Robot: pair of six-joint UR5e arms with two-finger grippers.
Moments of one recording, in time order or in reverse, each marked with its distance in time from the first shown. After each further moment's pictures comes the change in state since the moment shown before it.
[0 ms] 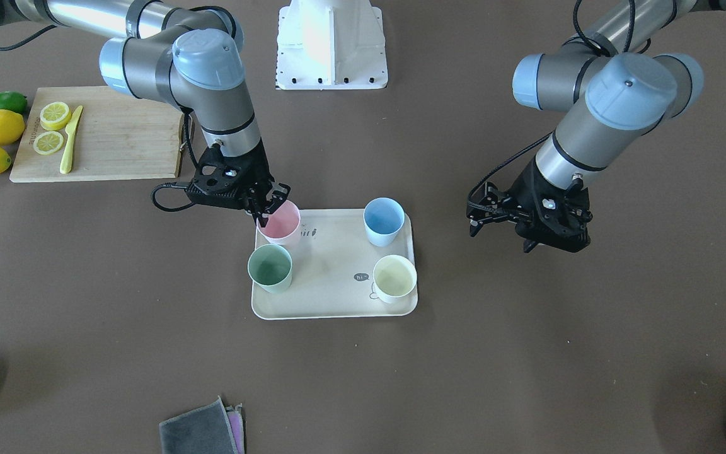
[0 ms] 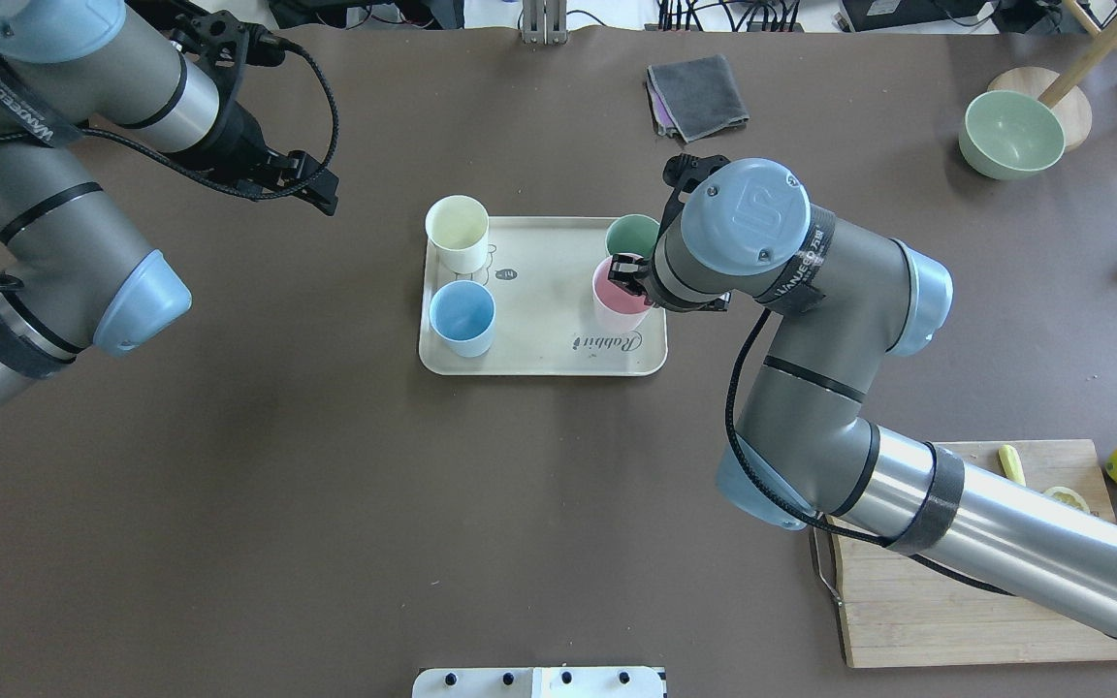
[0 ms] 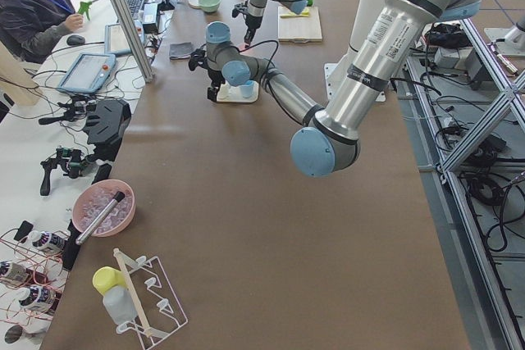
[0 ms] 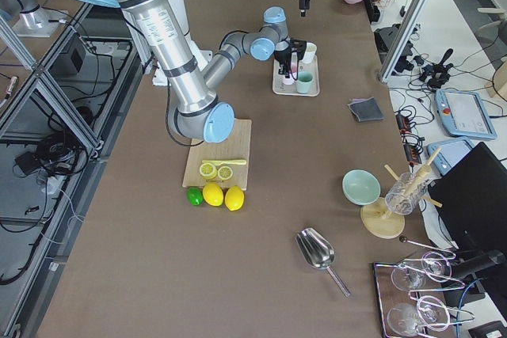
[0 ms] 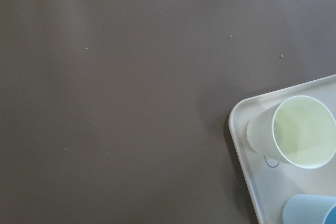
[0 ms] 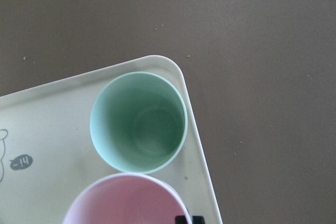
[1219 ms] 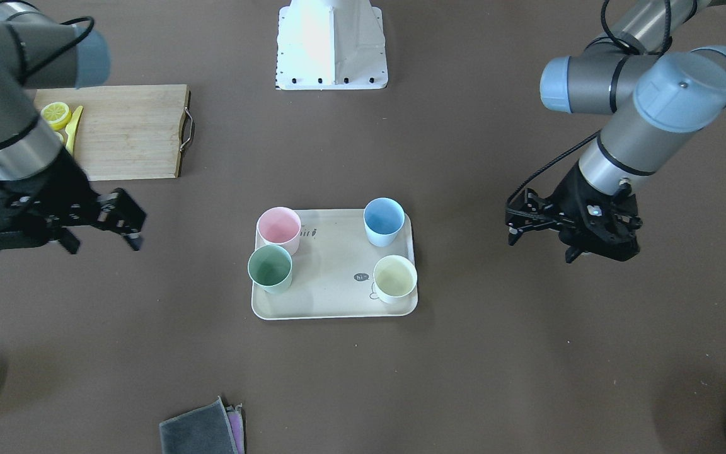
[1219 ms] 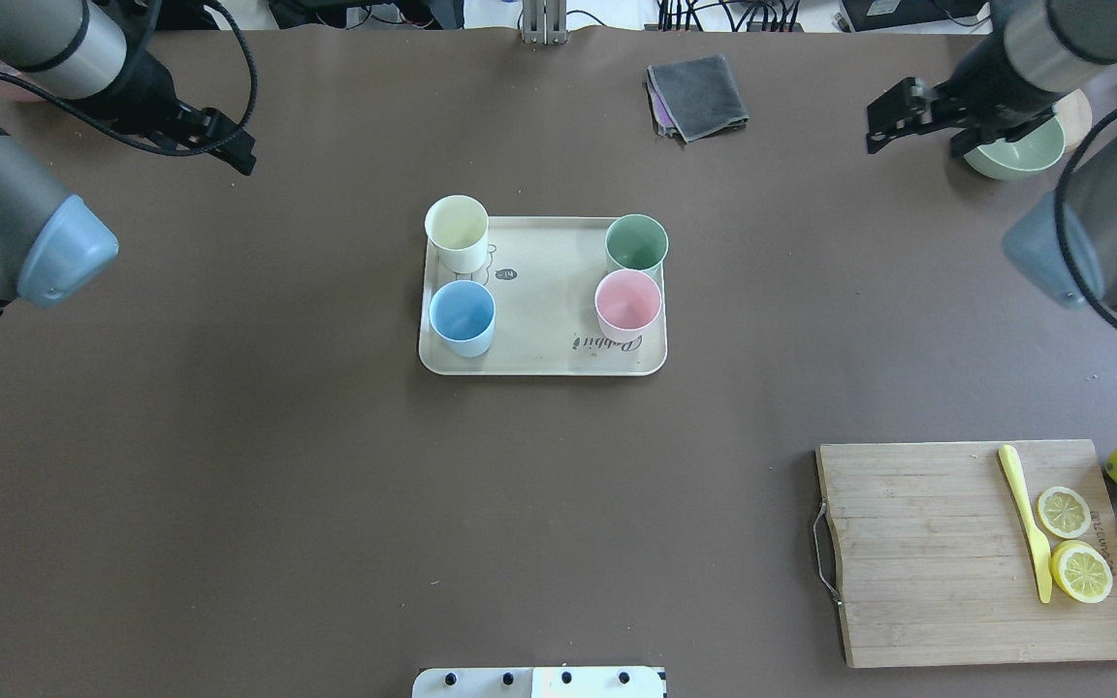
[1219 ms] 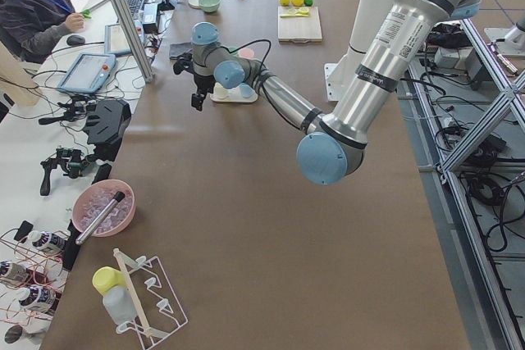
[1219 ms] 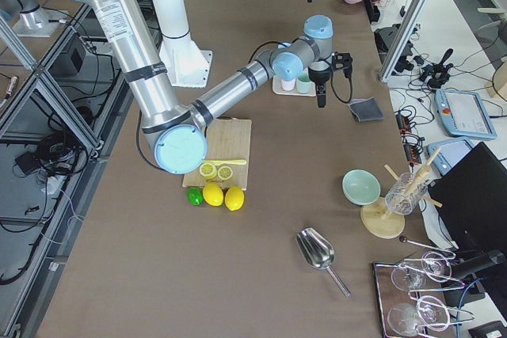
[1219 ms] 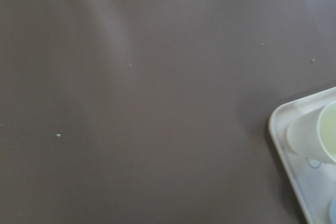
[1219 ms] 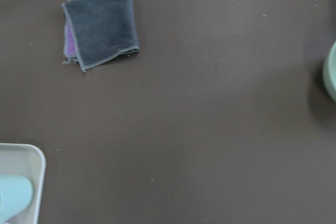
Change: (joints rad) left arm -0.149 0.042 -0.041 0.148 -0.010 0.258; right arm 0.560 -0.235 0.097 -0.058 0.455 -0.736
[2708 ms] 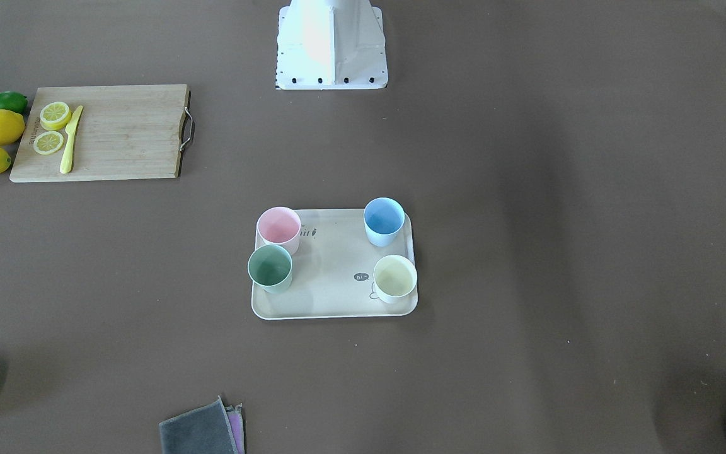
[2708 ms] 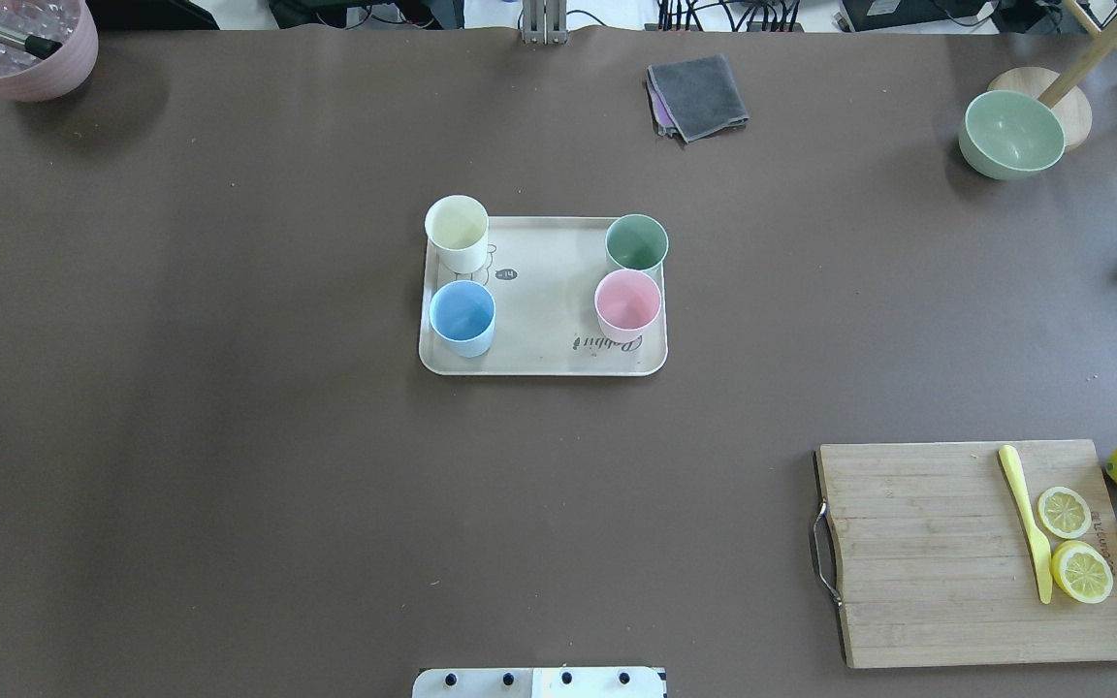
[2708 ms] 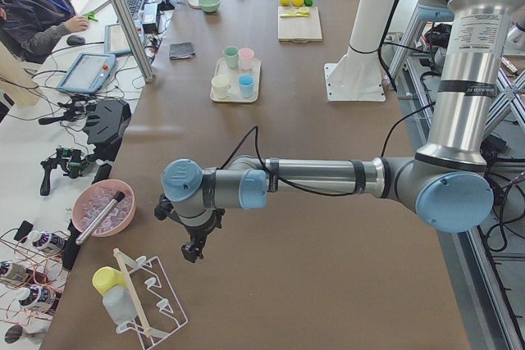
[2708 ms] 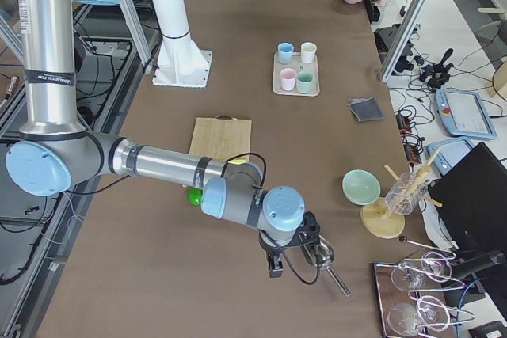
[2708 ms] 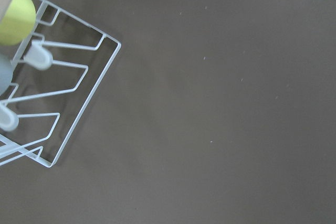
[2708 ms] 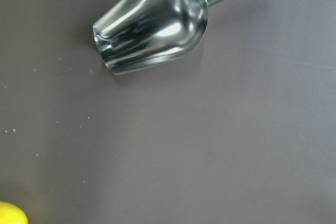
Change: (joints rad) left arm -0.533 0.399 0.232 0.099 -0.158 0.886; right arm 0.551 -0.420 -0.342 -0.034 0.147 -1.054
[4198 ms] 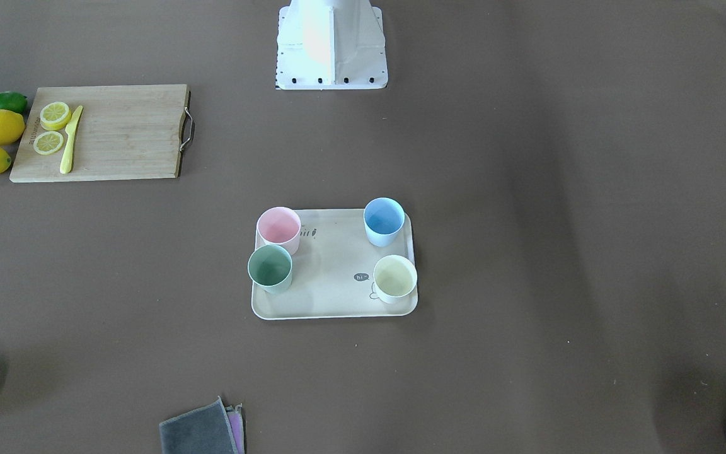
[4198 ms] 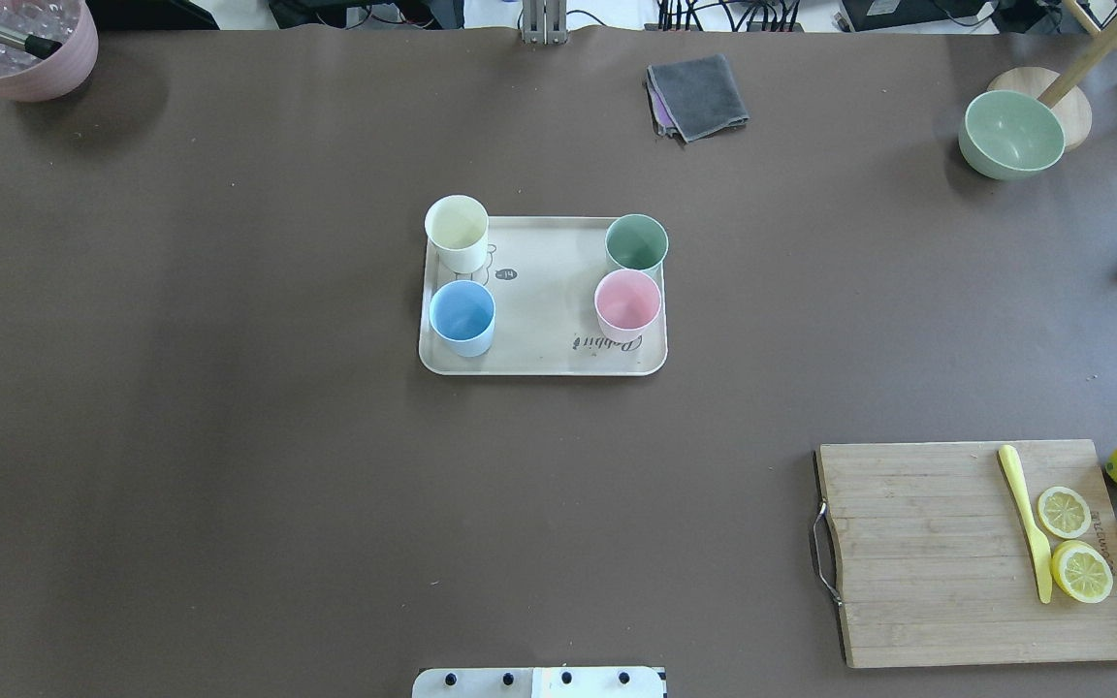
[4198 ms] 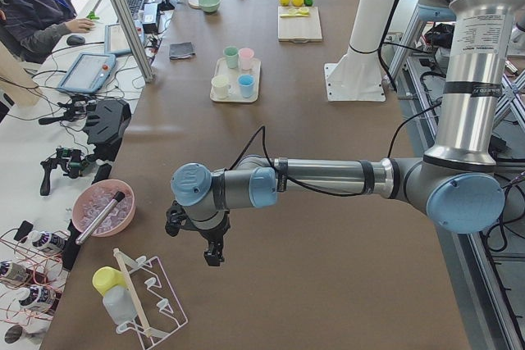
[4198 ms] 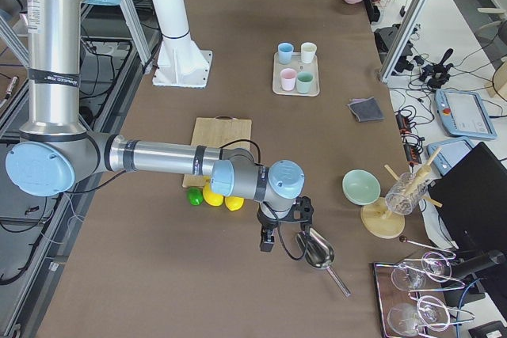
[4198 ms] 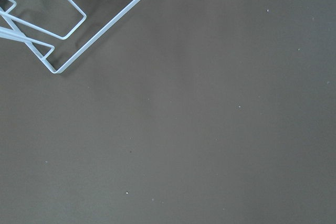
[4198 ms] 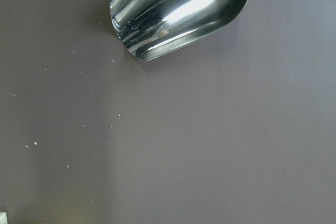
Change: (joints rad) left arm 0.002 0.021 -0.064 0.139 -0.004 -0.245; right arm -0.174 -0.036 0.151 -0.090 -0.052 0.321
